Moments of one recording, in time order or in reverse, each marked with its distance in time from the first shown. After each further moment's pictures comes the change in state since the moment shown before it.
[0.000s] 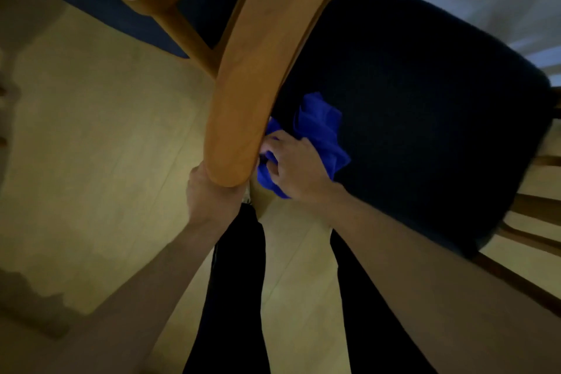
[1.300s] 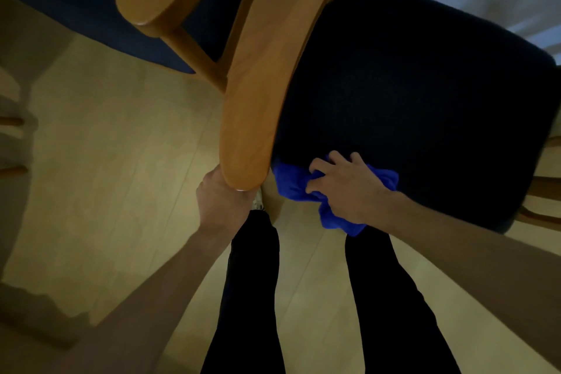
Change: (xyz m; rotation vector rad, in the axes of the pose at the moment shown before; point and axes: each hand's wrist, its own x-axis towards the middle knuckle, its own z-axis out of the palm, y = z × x) left_hand 0.006 0.000 -0.011 0.151 -0.032 0.233; right_hand -0.058 0.036 -0.019 -0.494 -0.300 -0.114
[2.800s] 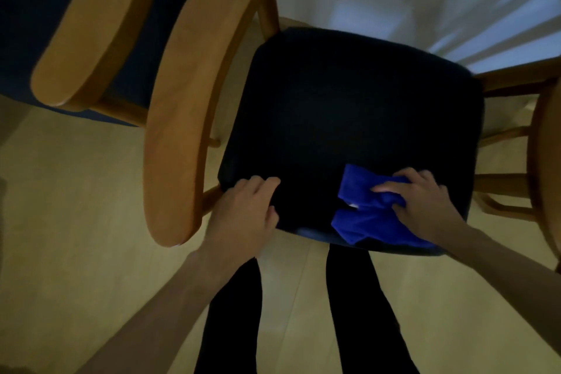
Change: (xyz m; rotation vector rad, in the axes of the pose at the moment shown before) left_hand -0.010 0.101 0.041 0.511 -0.397 0.689; right_hand -0.138 0.126 0.058 0.432 0.107 0.659
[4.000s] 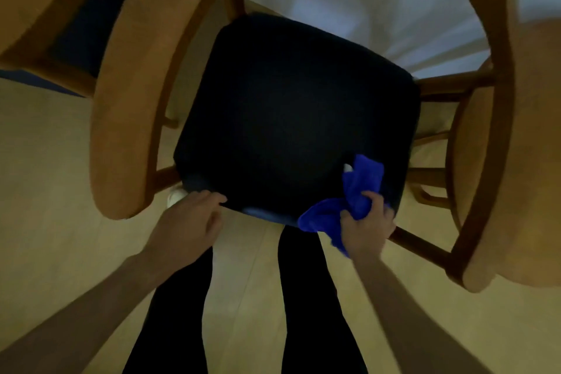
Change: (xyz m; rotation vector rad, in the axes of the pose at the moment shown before) left_hand -0.047 -0.017 0.027 -0.199 -0.064 -0.036; right_hand -0.060 -0.033 0.043 0.696 0.314 0.697
